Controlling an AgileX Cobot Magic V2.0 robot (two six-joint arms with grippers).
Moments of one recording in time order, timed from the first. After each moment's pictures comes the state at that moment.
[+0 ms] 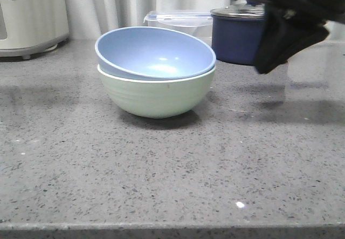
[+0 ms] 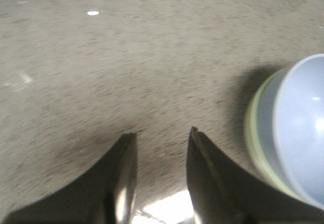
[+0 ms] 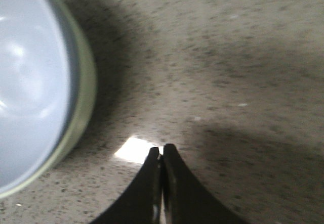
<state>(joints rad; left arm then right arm) -0.23 1.33 -1.26 -0.25 0.92 0.10 0.43 1.39 -1.06 0.20 0.74 0.11</state>
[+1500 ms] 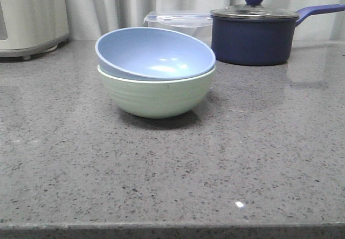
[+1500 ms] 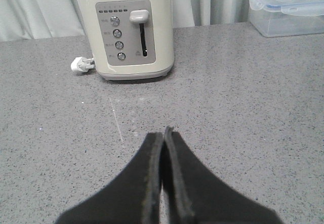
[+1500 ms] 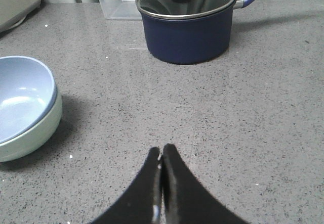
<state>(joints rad) 0.01 0.41 -0.54 -0.08 0.49 0.10 0.27 0.40 -0.46 0.06 0.43 0.11</state>
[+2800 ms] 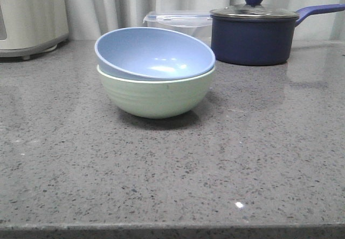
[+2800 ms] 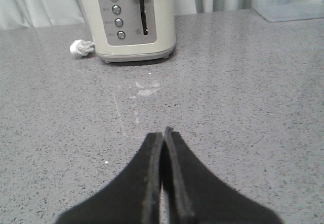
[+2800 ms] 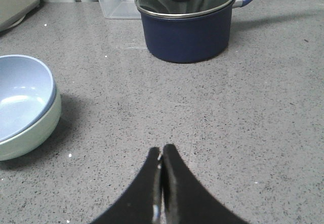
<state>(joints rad) 0.01 0.26 -0.33 -0.07 0.40 0.10 0.27 0.40 -0.46 0.06 0.43 0.12</state>
